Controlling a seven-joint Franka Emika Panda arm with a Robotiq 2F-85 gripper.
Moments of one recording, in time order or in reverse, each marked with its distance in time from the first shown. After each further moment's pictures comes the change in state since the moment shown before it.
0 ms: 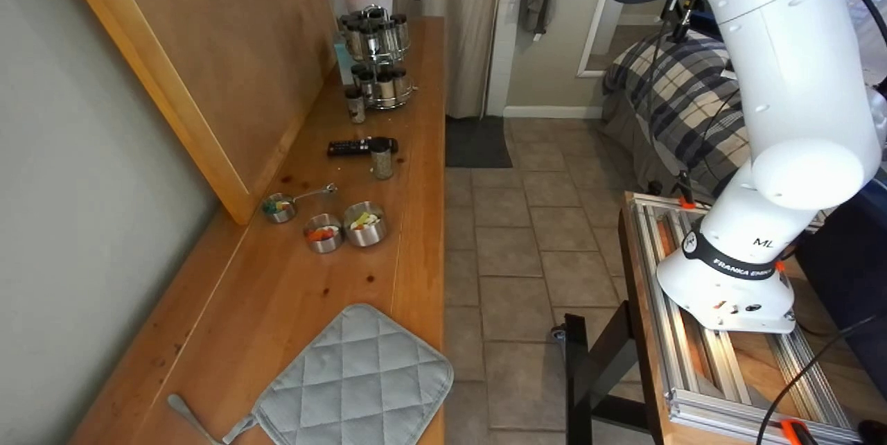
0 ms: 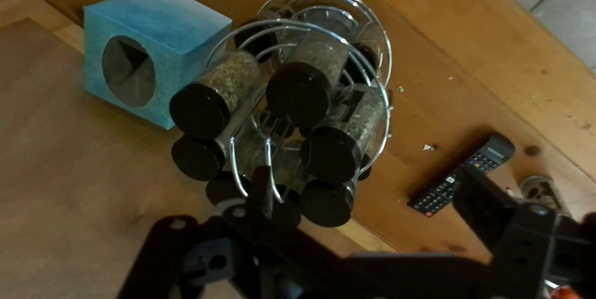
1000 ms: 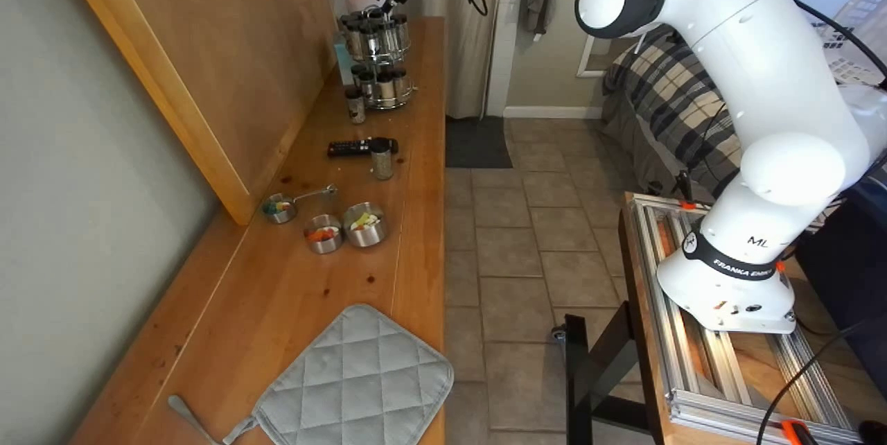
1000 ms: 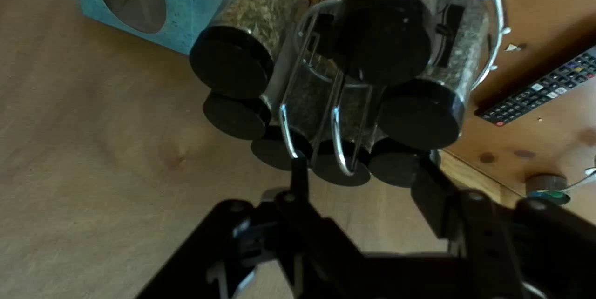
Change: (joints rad) arm -0.136 0.247 0.237 0.231 0.179 0.092 -0.008
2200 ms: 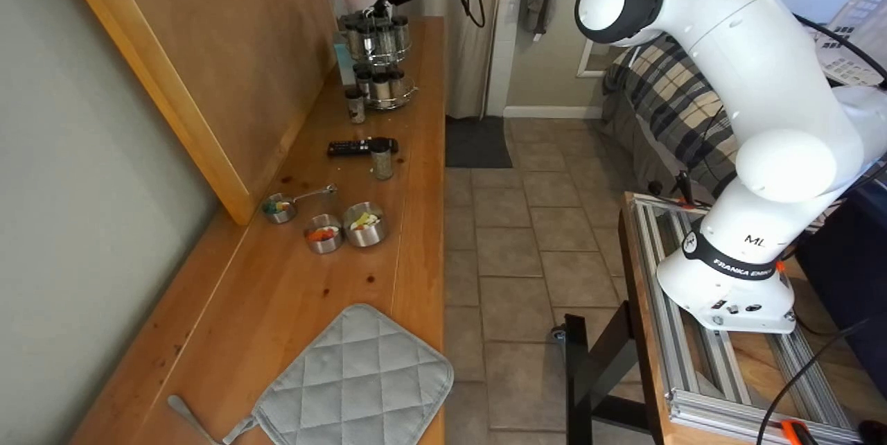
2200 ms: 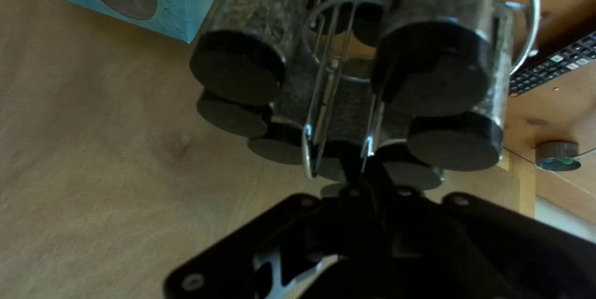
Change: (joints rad) arm -0.068 0.066 0.131 0.025 0.030 0.021 -0.035
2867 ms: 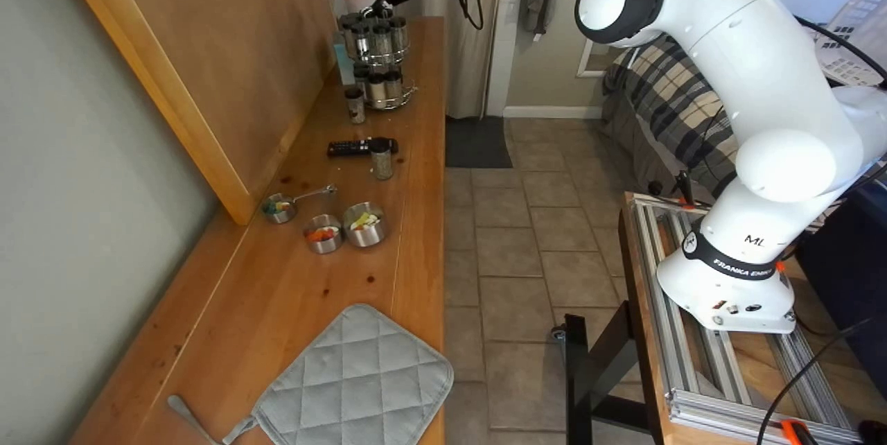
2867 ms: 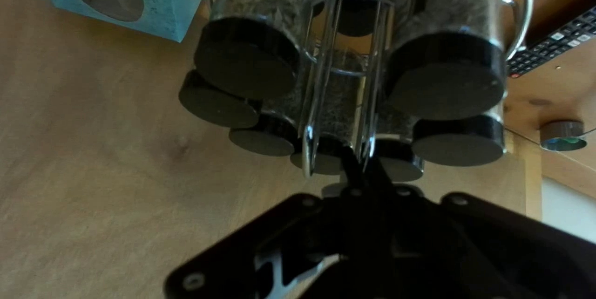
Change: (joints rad) arm -0.003 0.005 0.022 0.000 0.000 -0.002 0.053
